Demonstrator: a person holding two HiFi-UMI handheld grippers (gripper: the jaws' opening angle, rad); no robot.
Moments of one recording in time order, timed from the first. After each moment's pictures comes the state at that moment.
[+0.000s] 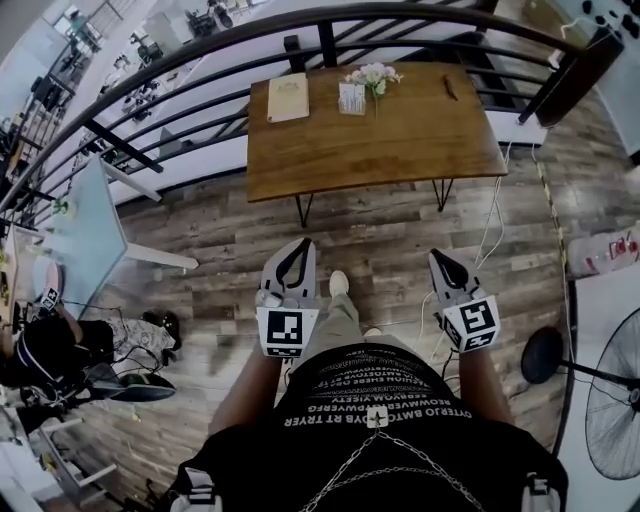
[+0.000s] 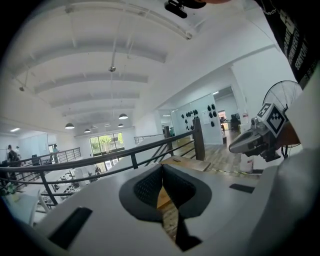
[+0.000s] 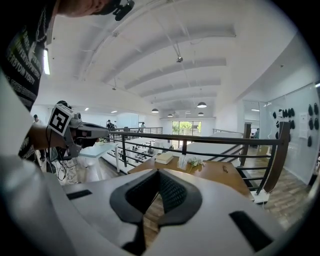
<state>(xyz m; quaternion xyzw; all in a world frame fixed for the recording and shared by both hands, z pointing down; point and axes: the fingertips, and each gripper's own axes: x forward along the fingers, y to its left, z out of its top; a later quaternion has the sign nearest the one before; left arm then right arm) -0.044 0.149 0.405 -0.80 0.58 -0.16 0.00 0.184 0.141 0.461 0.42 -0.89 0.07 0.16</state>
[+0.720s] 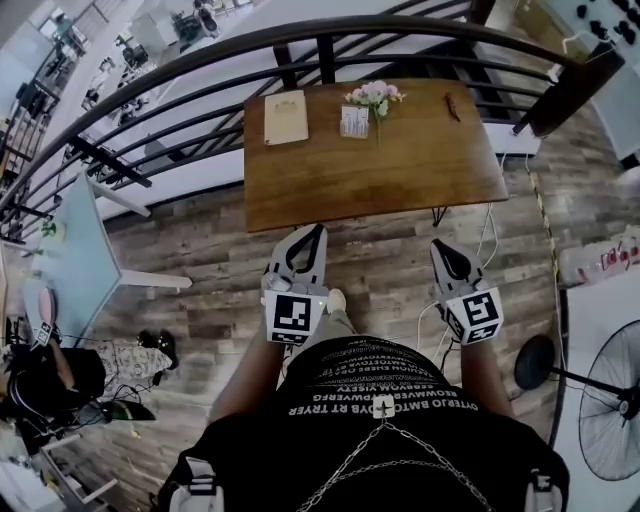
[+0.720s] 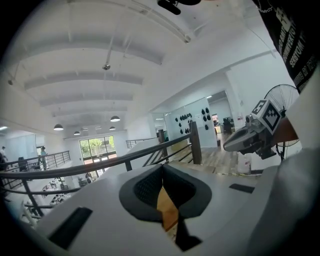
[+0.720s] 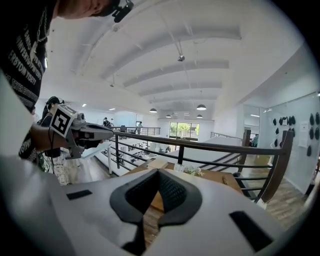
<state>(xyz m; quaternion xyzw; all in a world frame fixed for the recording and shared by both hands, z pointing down) -0.063 0.020 0.392 -0.83 0.53 -0.15 0.02 0.147 0.025 0.434 0.44 -0.88 0.05 0.17</state>
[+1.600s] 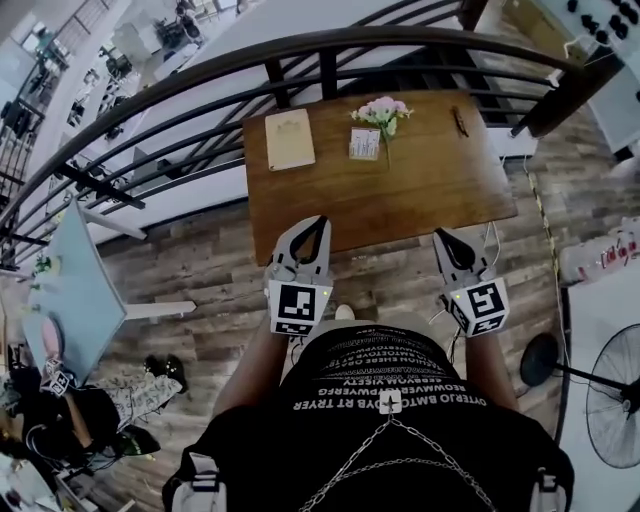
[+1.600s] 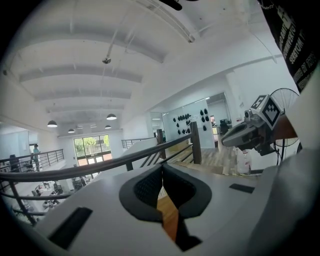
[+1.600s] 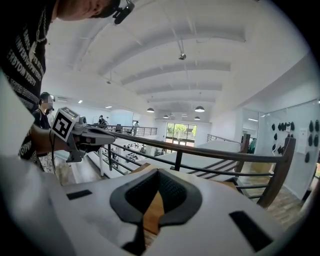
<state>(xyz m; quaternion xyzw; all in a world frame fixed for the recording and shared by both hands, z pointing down) -0.120 -0.097 0.393 -0.85 0.51 -0.14 0.01 0.084 -0.082 0.412 0.46 -0.87 0.03 0.17</state>
